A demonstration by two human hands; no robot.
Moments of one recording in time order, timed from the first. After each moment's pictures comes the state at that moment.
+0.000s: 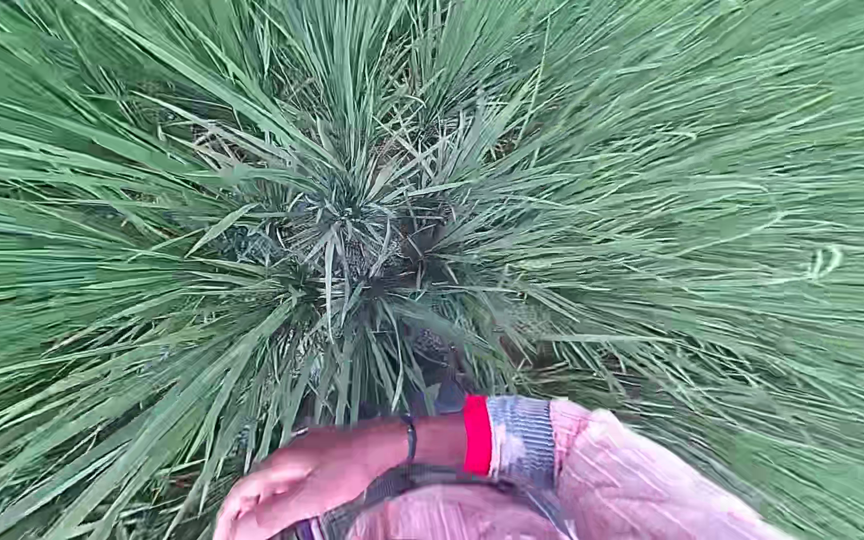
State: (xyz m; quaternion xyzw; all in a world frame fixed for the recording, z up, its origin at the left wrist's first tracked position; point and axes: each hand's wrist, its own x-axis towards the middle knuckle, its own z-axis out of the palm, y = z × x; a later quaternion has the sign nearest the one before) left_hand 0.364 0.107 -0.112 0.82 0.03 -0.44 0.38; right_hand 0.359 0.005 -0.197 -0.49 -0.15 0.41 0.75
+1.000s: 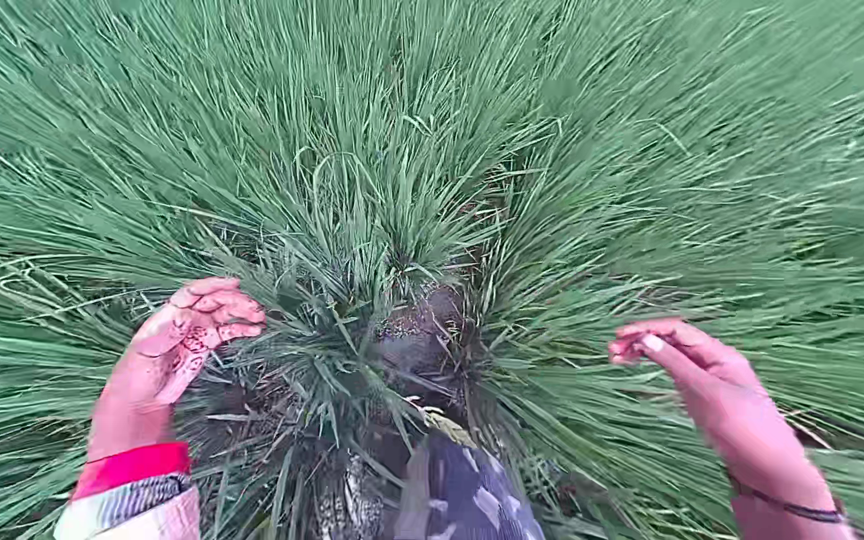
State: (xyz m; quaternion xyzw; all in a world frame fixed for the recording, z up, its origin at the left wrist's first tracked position) left_hand 0.471 -0.210 -0.101 0.31 -0.52 -0.63 0.48; right_hand -0.074 -0.107 -0.032 -0.58 0.56 -0.44 0.39
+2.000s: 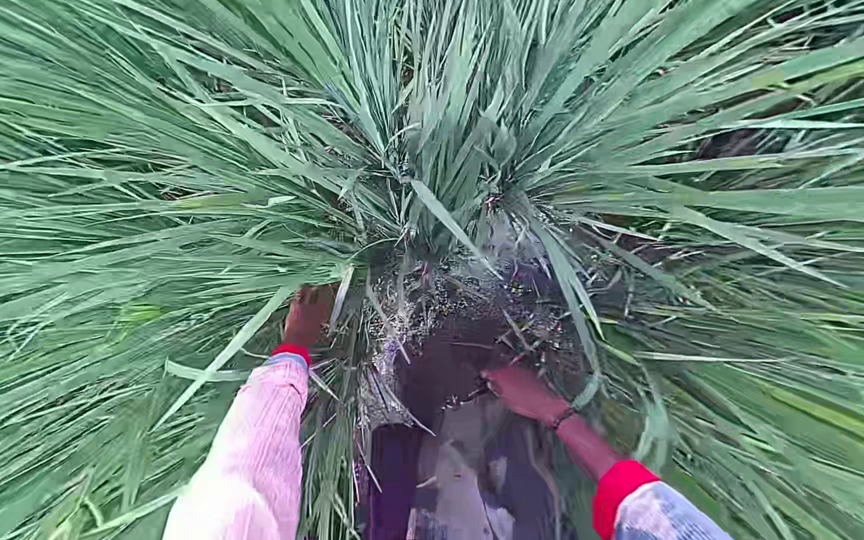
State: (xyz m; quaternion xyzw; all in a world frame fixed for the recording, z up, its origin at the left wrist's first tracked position) left_hand 0.456 -0.207 -0.508 0.70 -0.55 -0.33 -0.32; right_hand 0.029 -0.222 -0.456 -0.62 0.39 0.35 0.59
